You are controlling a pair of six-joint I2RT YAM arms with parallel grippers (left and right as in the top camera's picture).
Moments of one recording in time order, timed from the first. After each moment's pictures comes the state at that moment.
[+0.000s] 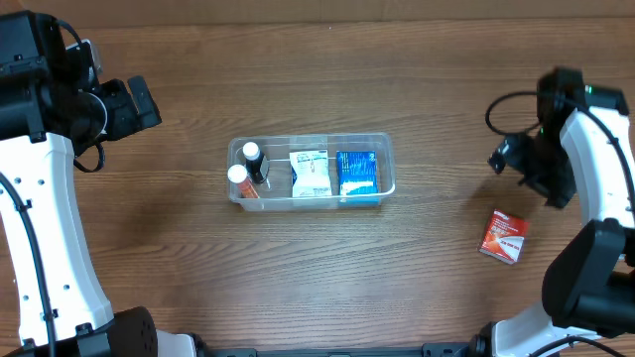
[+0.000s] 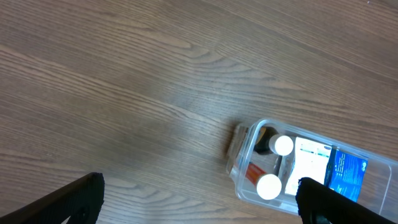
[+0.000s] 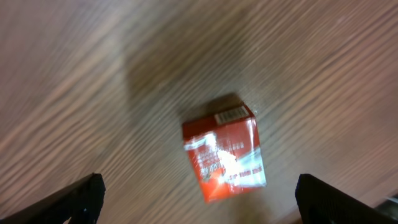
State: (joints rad) left arm 0.23 1.63 1.95 -1.44 0.12 -0.18; right arm -0.22 1.79 1.45 -1.30 0.12 0.52
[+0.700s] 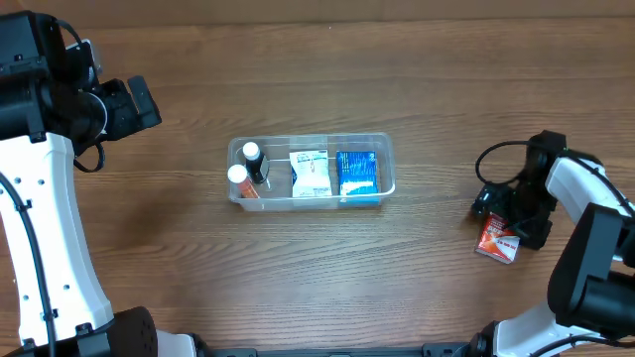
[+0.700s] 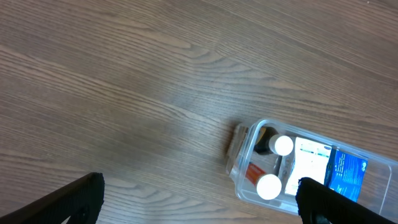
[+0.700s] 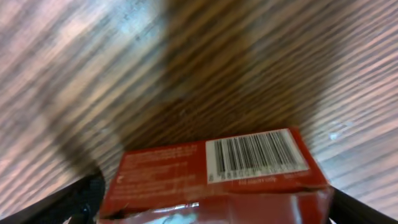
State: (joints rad) left arm 0.23 1.63 1.95 -1.44 0.12 -0.18; right arm -0.30 1.79 1.01 -0.92 -0.02 0.33
